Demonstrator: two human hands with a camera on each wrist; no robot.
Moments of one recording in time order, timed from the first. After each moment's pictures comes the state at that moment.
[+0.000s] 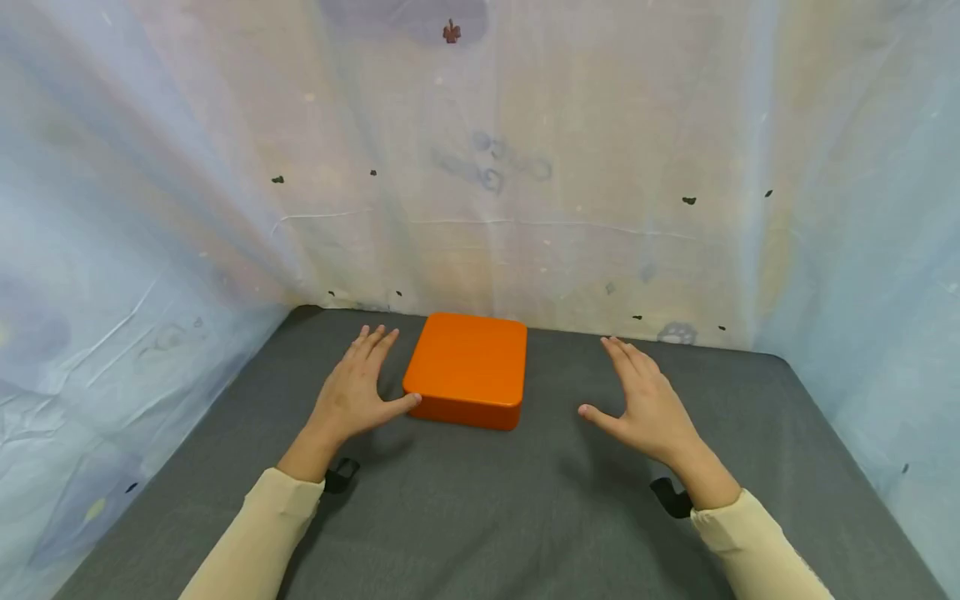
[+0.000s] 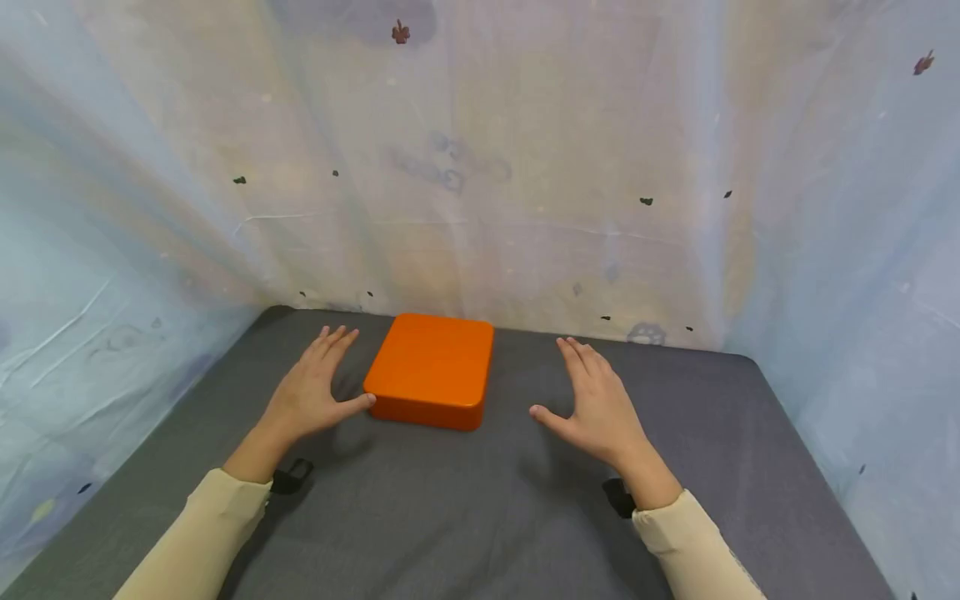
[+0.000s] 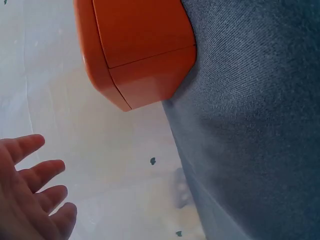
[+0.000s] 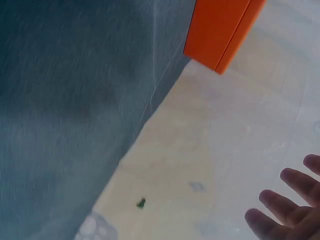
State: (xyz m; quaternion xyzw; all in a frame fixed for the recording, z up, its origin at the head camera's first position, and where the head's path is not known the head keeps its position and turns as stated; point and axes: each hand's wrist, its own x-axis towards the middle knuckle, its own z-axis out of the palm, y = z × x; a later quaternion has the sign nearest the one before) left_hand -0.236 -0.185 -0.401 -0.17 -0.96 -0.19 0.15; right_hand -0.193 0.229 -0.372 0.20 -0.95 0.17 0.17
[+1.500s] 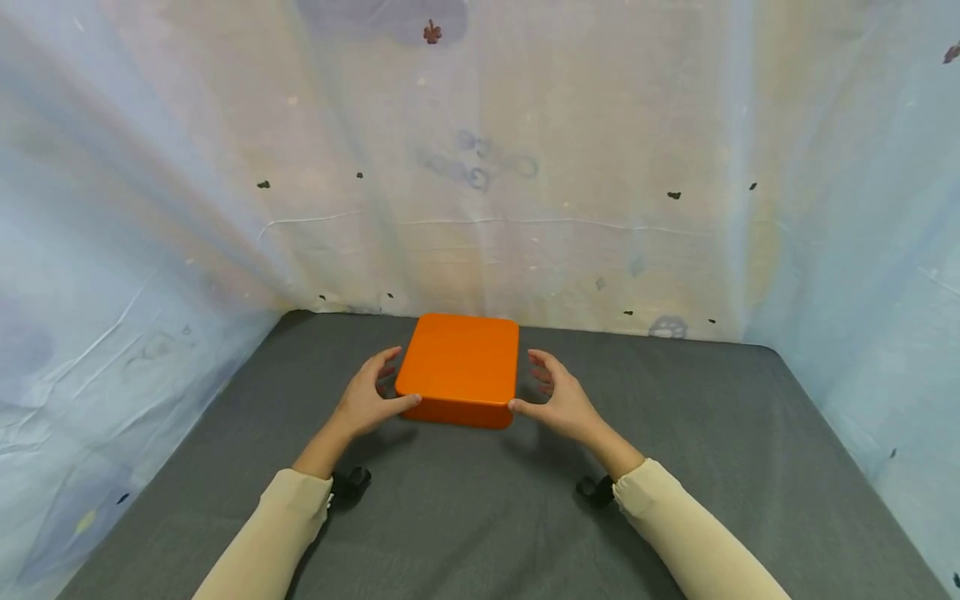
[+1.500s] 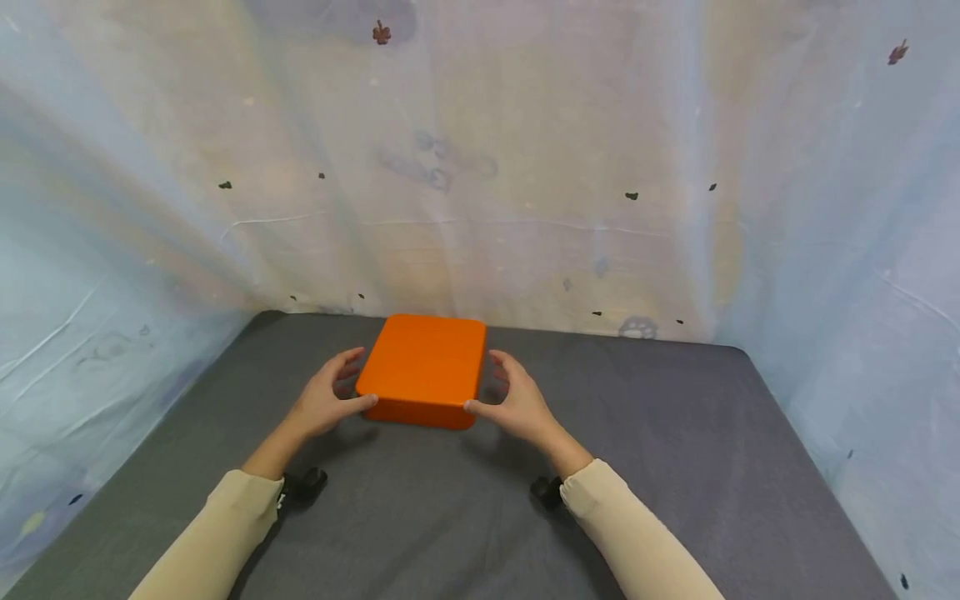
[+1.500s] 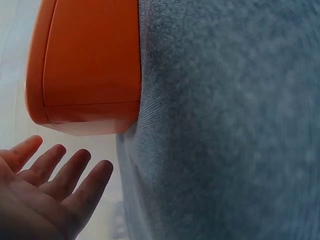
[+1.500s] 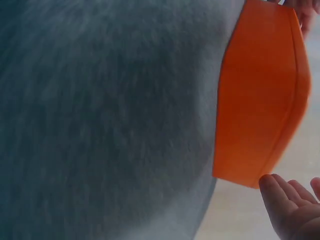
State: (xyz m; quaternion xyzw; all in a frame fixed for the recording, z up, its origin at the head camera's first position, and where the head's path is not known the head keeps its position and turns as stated) left_hand -0.252 -0.186 -0.436 -0.13 -0.88 -0.45 0.02; right_hand -0.230 0.149 -0.417 0.16 -0.87 0.47 -0.01
